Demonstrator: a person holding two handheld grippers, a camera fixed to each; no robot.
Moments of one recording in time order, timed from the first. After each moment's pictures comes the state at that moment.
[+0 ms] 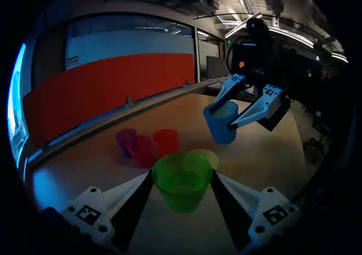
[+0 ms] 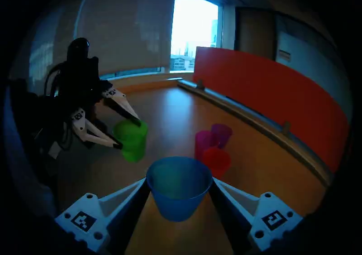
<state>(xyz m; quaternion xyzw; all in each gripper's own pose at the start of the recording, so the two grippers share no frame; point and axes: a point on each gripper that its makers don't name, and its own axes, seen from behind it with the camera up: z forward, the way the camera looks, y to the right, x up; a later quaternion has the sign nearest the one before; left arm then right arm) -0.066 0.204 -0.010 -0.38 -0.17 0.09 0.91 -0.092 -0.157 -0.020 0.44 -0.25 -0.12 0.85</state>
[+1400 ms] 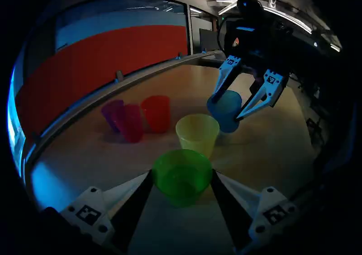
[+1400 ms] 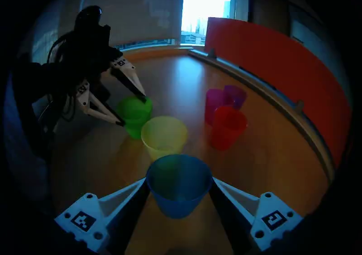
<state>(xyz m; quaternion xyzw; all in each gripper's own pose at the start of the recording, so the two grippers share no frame) -0.133 0.206 -0.017 -0.39 -0.25 0.14 0.88 -0.168 -0.131 -0.040 0.46 -0.33 -0.17 0.80</state>
